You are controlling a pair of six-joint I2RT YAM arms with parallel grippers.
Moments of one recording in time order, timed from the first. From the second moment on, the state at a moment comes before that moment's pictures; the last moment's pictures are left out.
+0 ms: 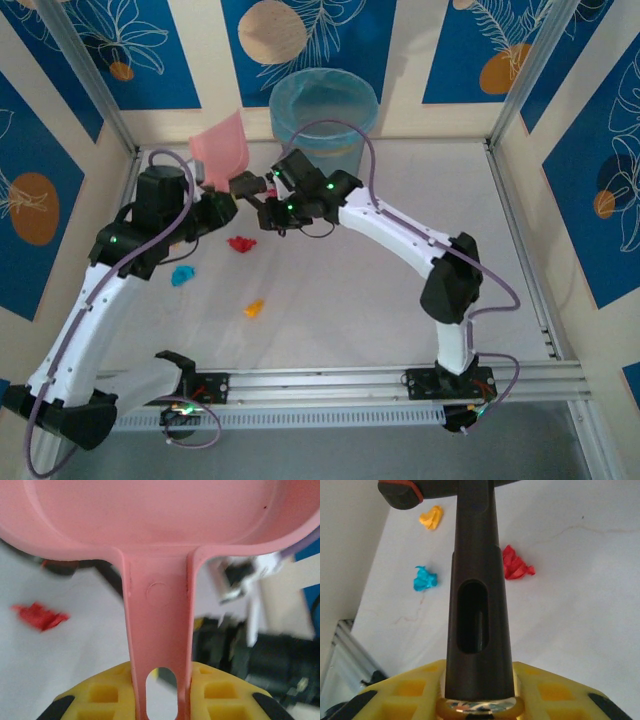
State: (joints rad) left arm -0.37 1.05 1.32 -0.89 0.13 -0.66; right arm 0.84 1.94 1.89 -0.84 -0.21 0.55
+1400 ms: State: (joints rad) left arm -0.36 0.96 1.22 -1.09 0.03 -0.54; right arm 0.75 2.14 1.92 -0.96 -0.19 0.53
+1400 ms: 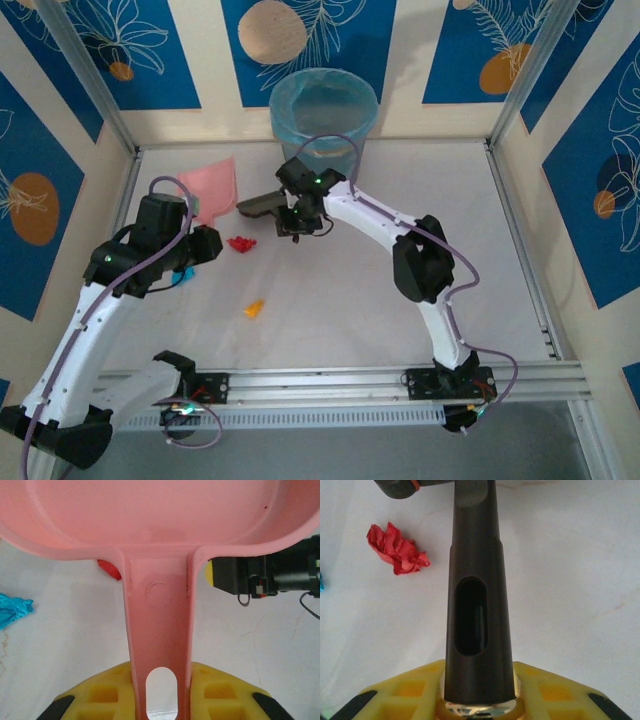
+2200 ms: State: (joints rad) left arm -0.38 1.03 1.14 -0.97 0.15 -0.54; right arm 0.74 1.43 1.12 -0.89 -0.21 0.90
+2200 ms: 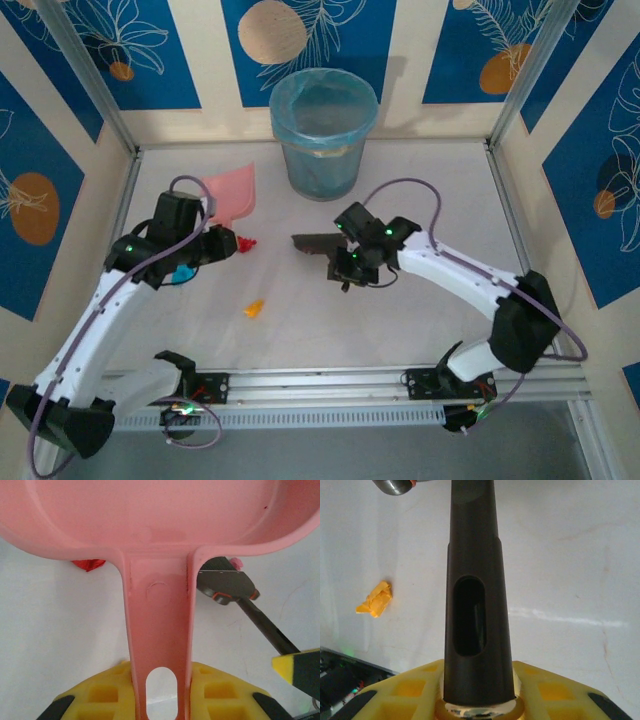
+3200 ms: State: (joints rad) left arm -0.69 1.53 1.20 -0.78 0.32 -0.40; right arm 0.40 1.07 1.11 -1.05 -0.23 1.22
